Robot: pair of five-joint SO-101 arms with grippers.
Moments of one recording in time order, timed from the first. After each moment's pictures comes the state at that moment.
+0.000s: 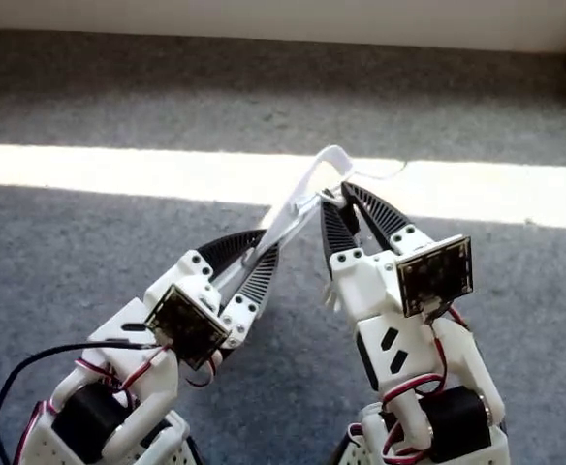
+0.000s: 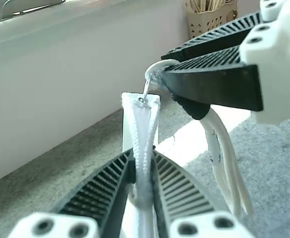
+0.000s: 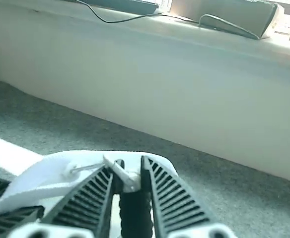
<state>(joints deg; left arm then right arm) 31.8 -90.6 61.4 48.6 -7.2 -16.7 -83.4 52.4 41.1 8.4</state>
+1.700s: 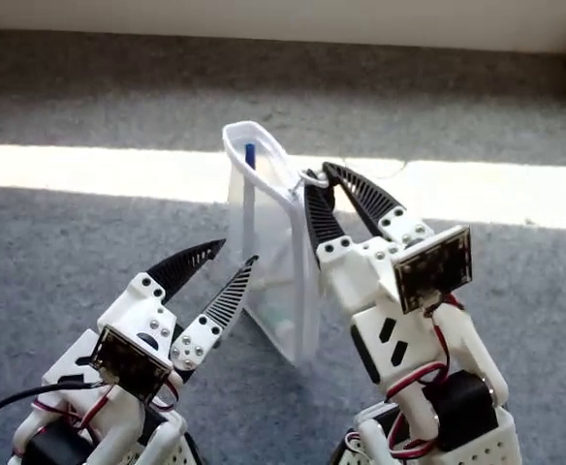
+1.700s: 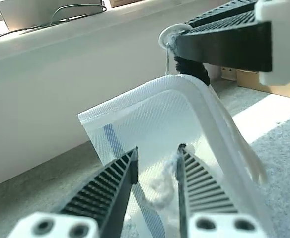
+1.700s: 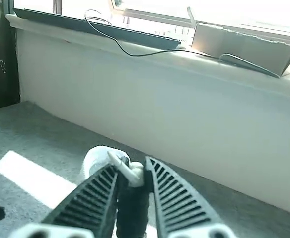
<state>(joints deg) 26.3 -104.3 61.1 58.1 -7.1 -26.0 -77.2 46.4 35.9 10.3</state>
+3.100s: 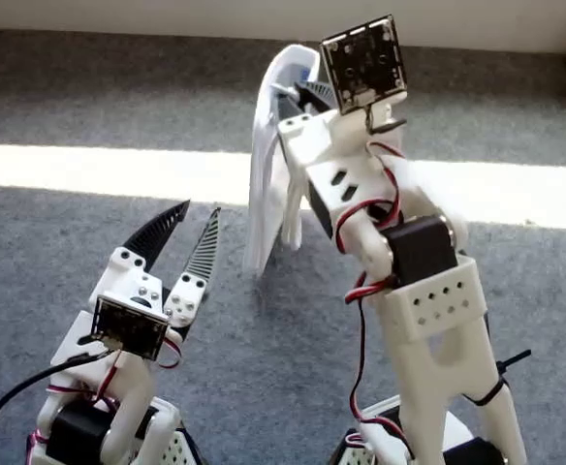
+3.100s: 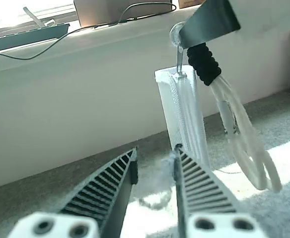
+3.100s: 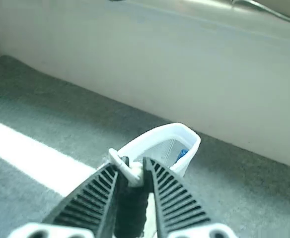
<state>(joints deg) 14.3 -104.3 71.0 43.2 -7.1 -24.2 -32.3 6.2 49.6 7.4</state>
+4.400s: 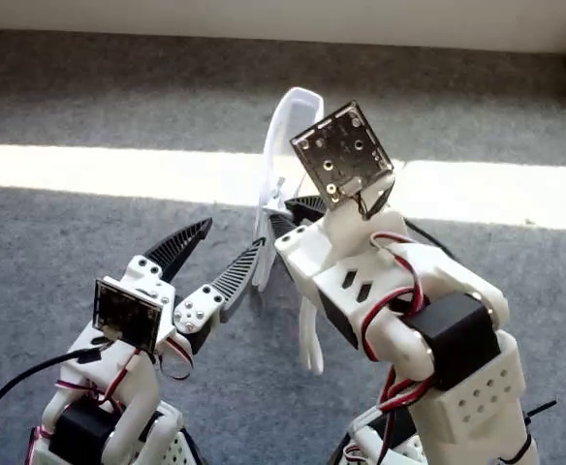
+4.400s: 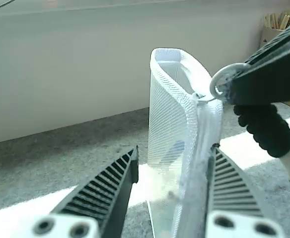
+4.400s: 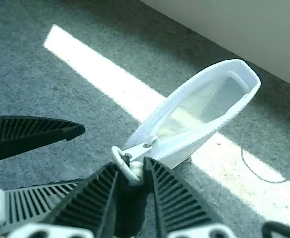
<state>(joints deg) 19.6 -104.3 70.5 48.7 3.1 -34.6 -45.4 4.5 80.8 8.3</state>
